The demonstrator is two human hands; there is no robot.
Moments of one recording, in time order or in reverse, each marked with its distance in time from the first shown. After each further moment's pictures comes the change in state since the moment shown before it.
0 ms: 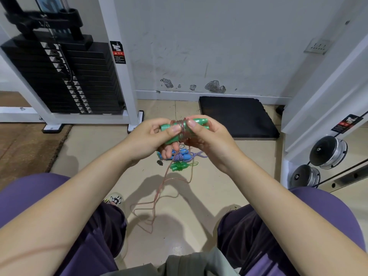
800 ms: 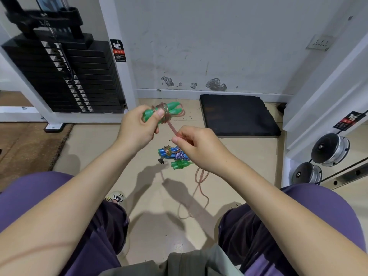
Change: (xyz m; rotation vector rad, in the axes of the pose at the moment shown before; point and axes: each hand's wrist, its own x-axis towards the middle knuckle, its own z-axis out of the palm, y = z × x) left_hand 0.018 -0.021 -0.020 0.345 0.561 0.079; right_hand -0.009 0.000 0.021 -1.045 -0.096 -0.228
